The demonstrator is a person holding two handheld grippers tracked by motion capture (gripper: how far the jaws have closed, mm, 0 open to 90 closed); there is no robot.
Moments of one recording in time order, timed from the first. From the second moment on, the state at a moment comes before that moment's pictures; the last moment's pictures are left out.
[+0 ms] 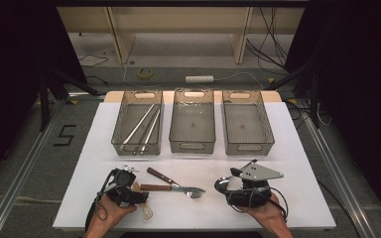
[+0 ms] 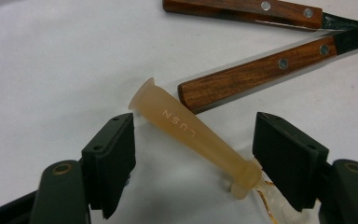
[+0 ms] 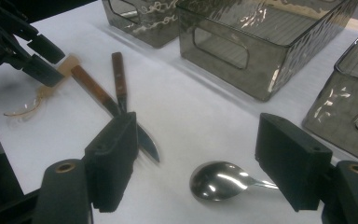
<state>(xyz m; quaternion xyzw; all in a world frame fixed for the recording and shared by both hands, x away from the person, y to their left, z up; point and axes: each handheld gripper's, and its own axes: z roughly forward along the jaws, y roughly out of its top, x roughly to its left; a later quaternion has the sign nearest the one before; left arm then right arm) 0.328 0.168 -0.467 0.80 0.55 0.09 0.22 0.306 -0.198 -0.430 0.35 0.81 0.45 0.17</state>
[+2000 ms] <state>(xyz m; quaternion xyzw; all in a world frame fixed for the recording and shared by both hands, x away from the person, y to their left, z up) 0.329 0.176 -0.464 0.81 0.54 0.11 0.19 0.305 -0.196 -0.430 0.34 0.81 0.45 0.17</state>
